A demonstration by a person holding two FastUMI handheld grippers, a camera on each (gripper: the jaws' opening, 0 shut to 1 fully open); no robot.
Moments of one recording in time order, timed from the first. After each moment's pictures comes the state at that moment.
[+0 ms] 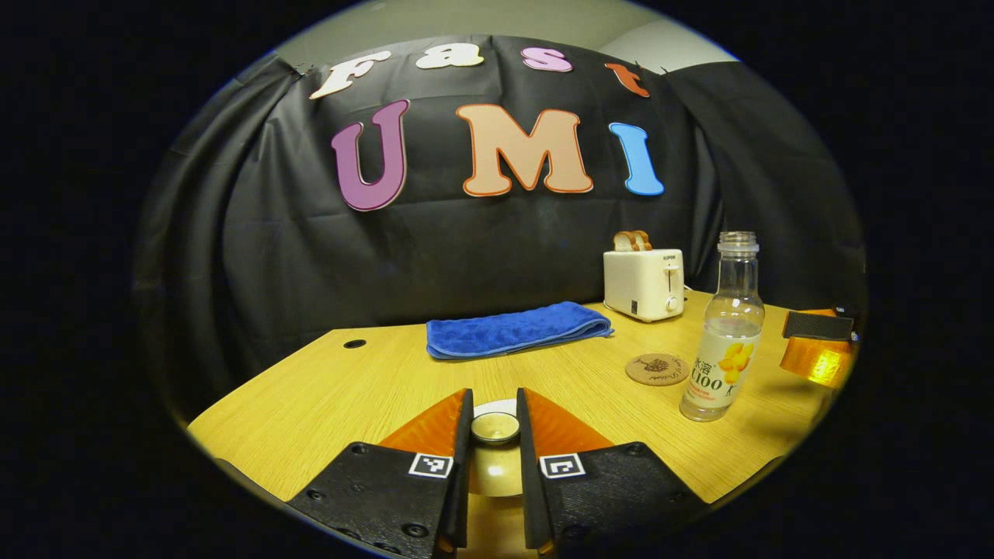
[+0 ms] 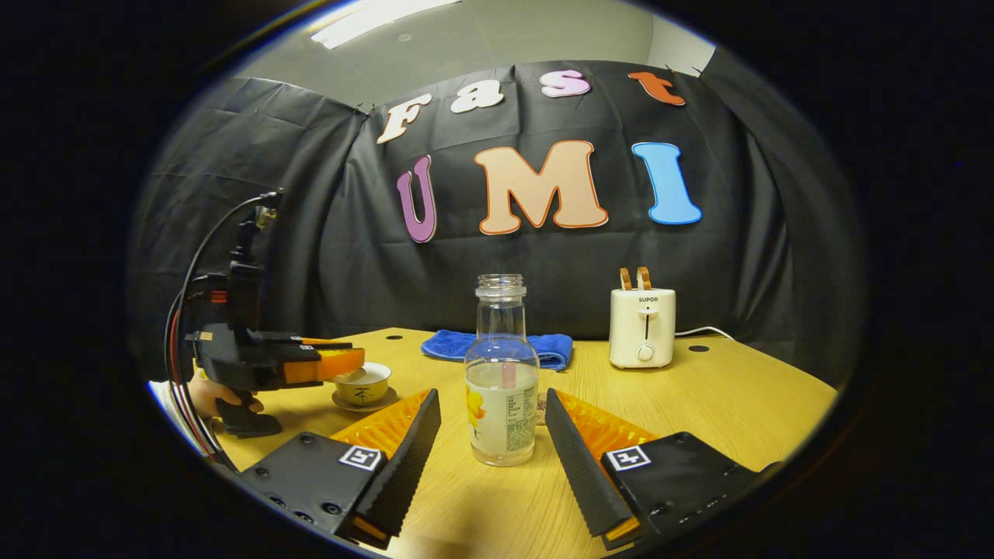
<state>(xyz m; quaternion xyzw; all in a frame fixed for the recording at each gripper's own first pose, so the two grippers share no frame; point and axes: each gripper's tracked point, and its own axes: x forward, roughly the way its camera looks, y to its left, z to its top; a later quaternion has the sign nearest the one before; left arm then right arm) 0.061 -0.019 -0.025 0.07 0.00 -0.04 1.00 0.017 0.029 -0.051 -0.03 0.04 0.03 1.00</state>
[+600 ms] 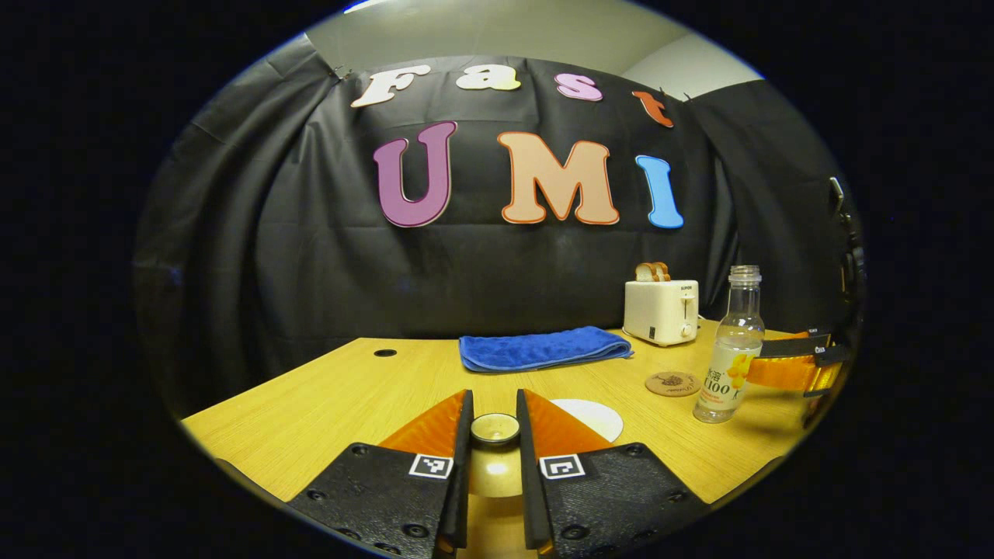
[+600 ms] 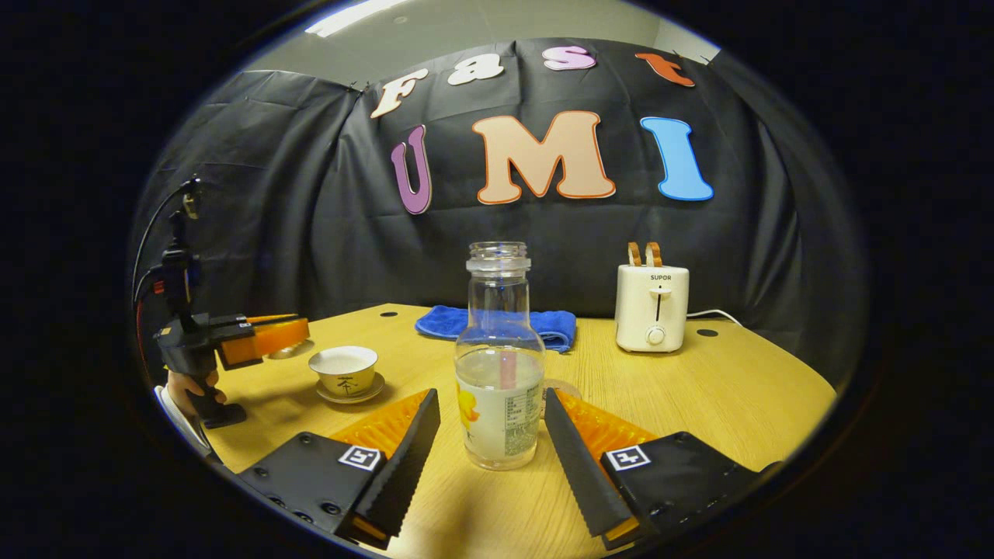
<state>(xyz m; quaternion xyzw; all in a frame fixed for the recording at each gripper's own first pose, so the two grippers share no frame) 0.036 0.033 -0.011 0.03 -0.05 -0.02 1.00 0.050 0.026 -0.073 -0.04 0.11 0.02 0.99</state>
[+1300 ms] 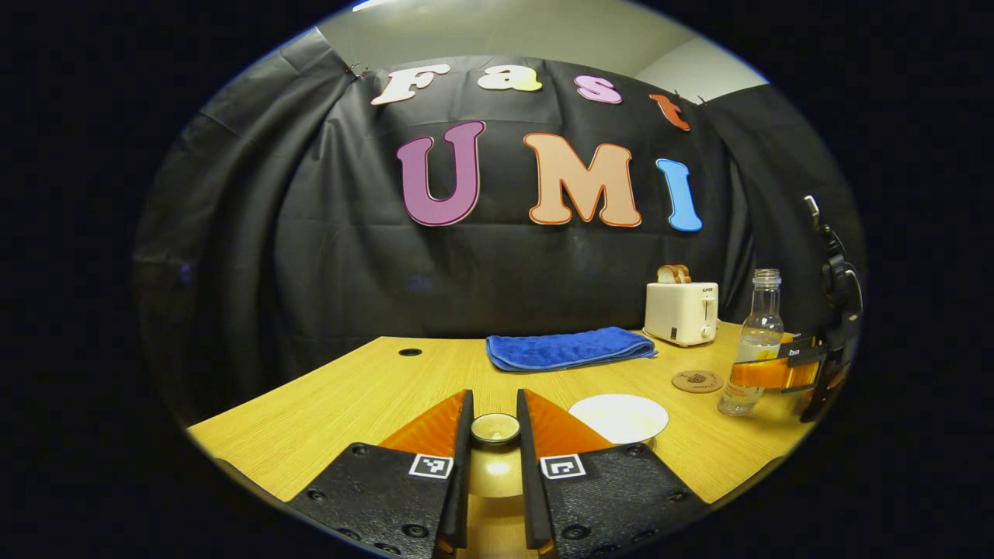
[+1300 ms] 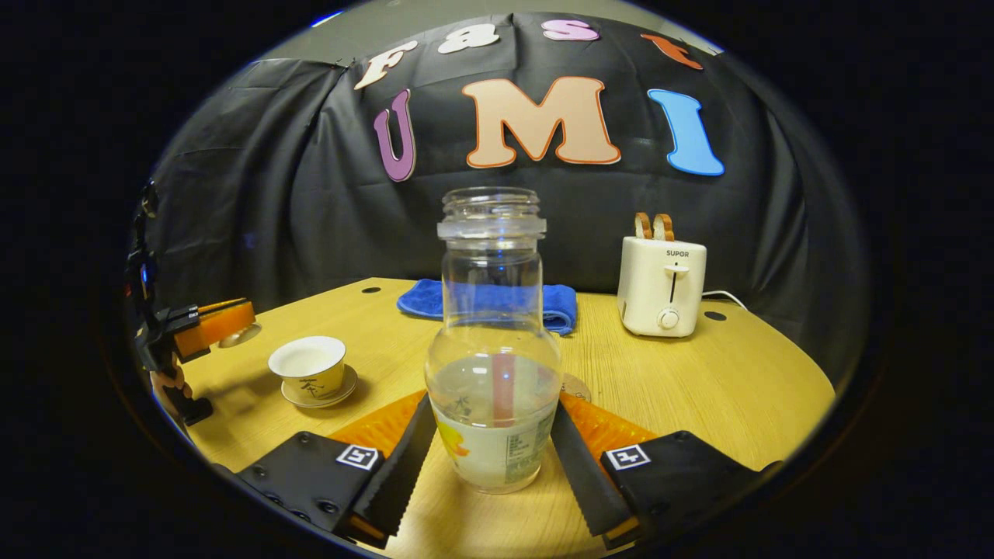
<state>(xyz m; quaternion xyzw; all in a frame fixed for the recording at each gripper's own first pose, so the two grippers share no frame) 0.033 0.073 -0.008 0.03 -0.05 0.00 1.00 0.098 0.027 -0.099 -0.05 0.17 0.00 0.98</state>
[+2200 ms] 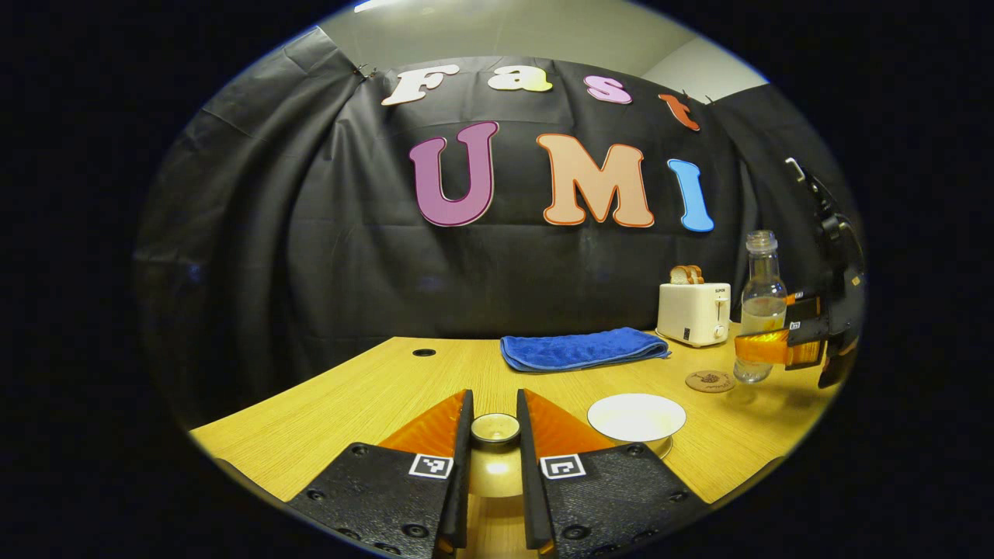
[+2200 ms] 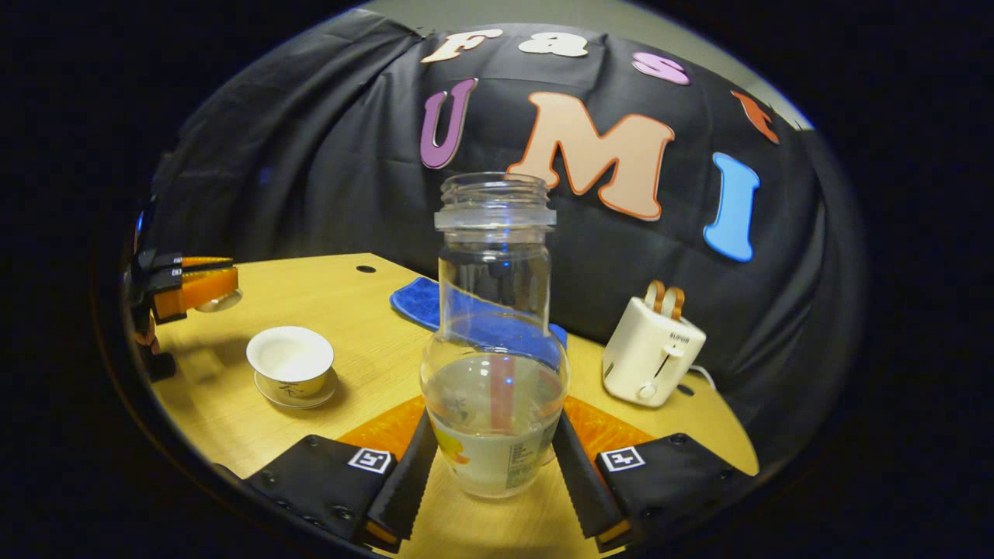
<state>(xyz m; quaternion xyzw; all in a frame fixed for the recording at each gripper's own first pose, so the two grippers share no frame) 0.032 0.089 -0.007 0.03 -0.05 0.02 1.00 0.129 0.050 -0.041 -0.25 0.14 0.00 0.96</state>
